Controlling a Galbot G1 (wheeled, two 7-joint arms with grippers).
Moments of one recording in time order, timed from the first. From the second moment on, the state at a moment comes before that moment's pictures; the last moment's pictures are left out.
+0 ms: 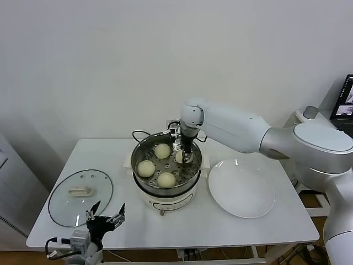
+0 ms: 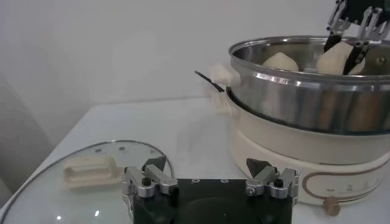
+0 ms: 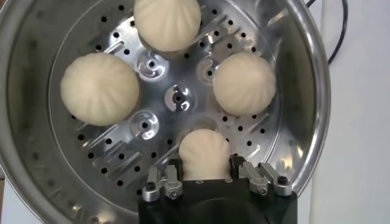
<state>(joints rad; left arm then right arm) 1.56 -1.61 -0.67 -2.13 0.12 0.41 0.25 0.44 1.30 -1.20 0.99 0.25 -0.55 -1.11</state>
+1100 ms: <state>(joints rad) 1.60 -1.61 -0.68 -2.19 0.06 0.36 0.22 0.32 1.01 -0.72 1.22 0.44 -0.52 -0.84</state>
